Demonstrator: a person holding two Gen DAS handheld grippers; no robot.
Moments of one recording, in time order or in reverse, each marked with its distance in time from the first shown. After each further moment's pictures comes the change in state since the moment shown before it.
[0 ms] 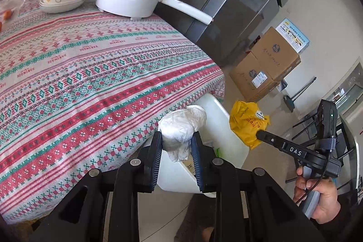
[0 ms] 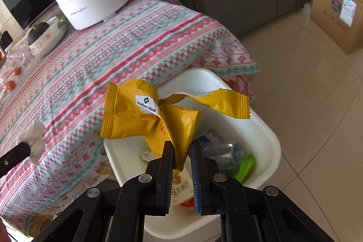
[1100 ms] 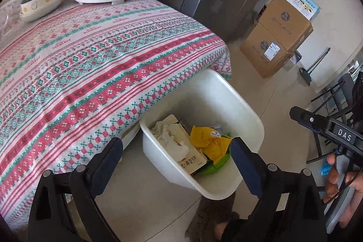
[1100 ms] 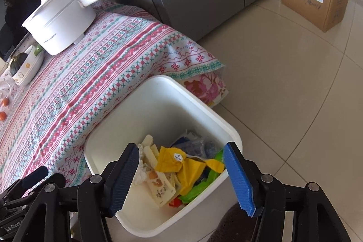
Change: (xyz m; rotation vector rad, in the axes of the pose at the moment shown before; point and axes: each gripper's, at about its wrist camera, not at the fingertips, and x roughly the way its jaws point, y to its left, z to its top) left arm 0.054 -0.044 -0.003 0.101 0.119 0.137; right arm -0.025 -0.043 0.004 0.134 -0.029 -0.041
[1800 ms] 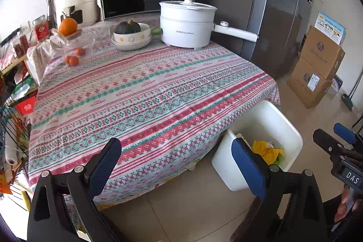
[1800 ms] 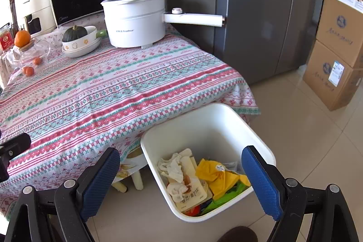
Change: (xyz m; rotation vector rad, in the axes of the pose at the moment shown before) left arm -0.153 0.058 -0.062 -0.052 -0.280 0.368; right arm -0.066 0.132 -0.081 -0.336 -0.245 -0.024
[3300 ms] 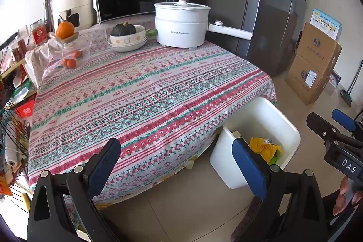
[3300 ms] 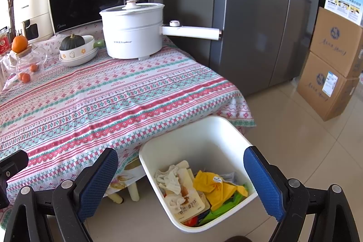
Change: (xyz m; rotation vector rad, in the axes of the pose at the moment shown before) left arm -0.004 -0.012 -0.007 0.028 0.006 -0.020; right arm -0.006 0.012 0.002 -0.012 -0.068 -0.045
